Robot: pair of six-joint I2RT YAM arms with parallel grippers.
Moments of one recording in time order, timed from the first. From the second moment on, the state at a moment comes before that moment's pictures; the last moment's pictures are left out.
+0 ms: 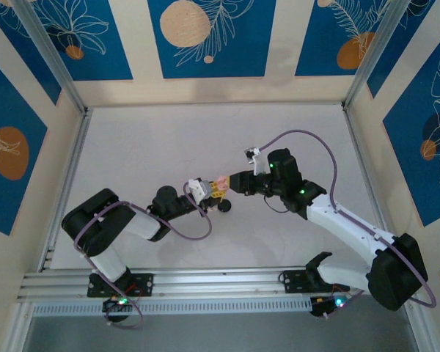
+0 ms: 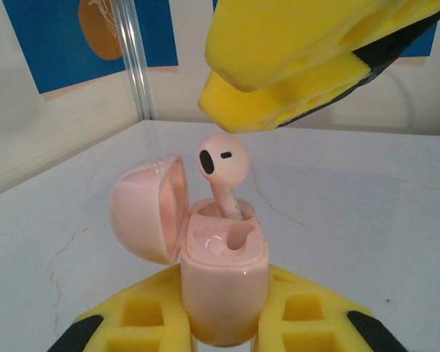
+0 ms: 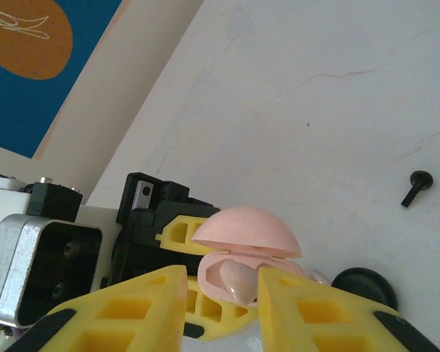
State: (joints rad) left arm -0.73 1.68 0.40 1.27 0.41 0.10; right arm 0.58 1.14 0.77 -0.13 -0.46 0.52
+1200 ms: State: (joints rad) left arm -0.73 1.68 0.40 1.27 0.41 0.10; right arm 0.59 1.19 0.78 -0.19 -0.47 0.50
